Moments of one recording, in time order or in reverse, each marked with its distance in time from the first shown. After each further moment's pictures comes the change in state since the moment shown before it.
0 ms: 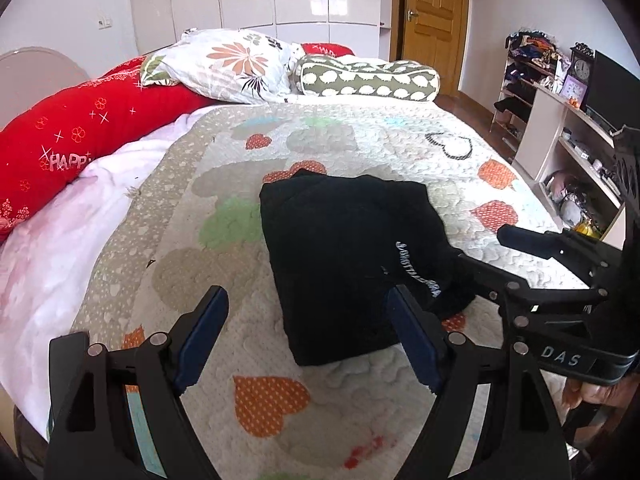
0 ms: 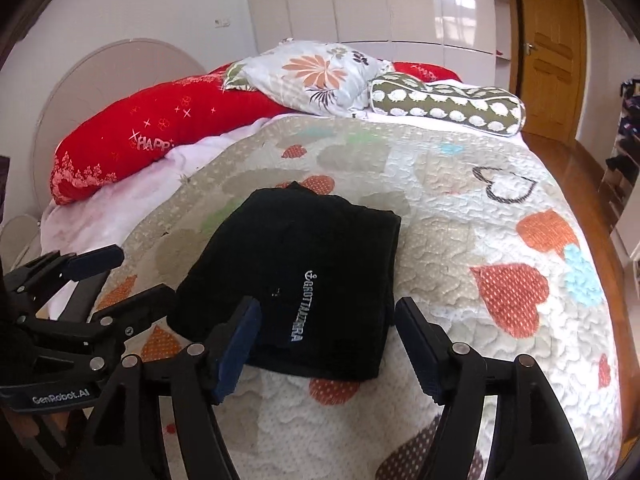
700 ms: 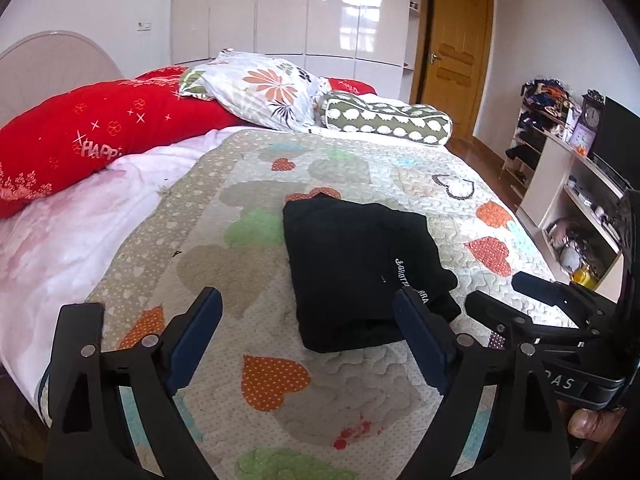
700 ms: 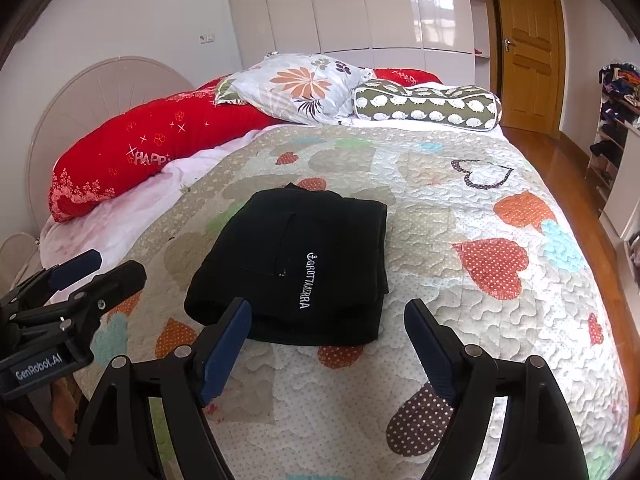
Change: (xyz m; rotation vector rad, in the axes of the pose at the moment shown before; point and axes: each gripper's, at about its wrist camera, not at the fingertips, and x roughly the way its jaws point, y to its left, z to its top) left arm -0.040 0.013 -0.020 -0.127 -0.125 0.030; right arm -0.033 0.002 -0.022 0.053 -0.039 -0.025
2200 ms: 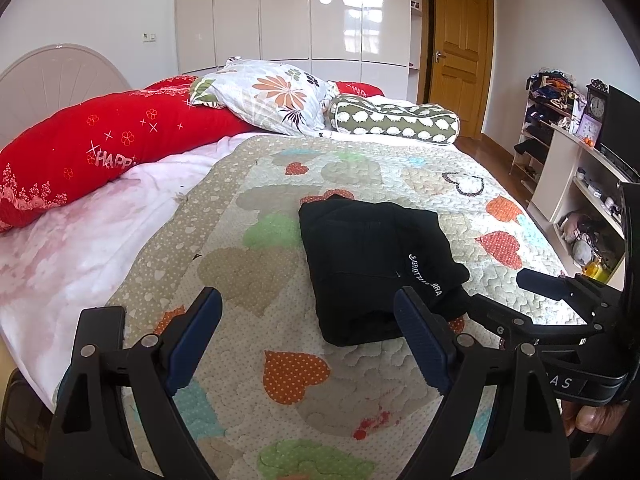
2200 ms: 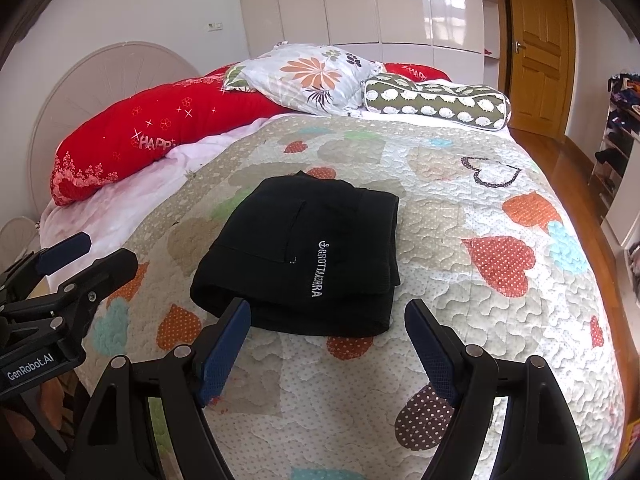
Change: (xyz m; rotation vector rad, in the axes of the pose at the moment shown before) left arm -0.013 0.002 -0.005 0.040 -0.021 0.052; right arm 0.005 0.012 -0.003 -0.039 0.031 0.001
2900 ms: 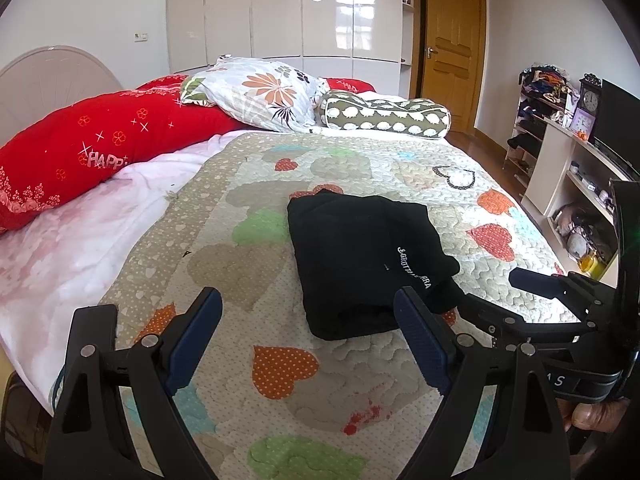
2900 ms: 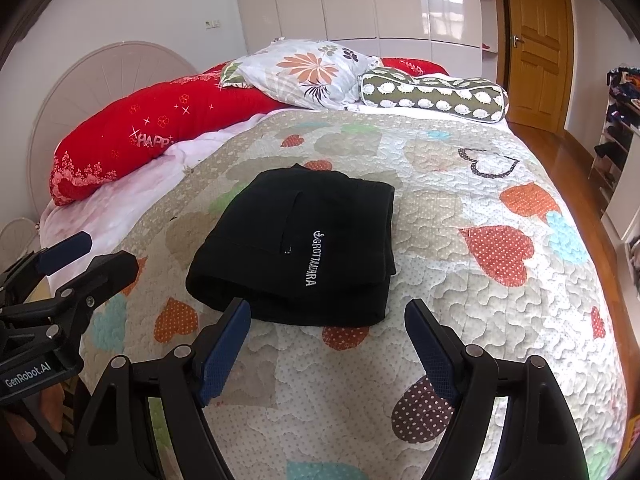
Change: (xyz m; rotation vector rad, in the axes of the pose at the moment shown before) left arm 0.000 -0.012 -0.004 0.021 0.014 -0.023; right arm 0.000 -0.007 -0.008 0.009 0.014 0.003
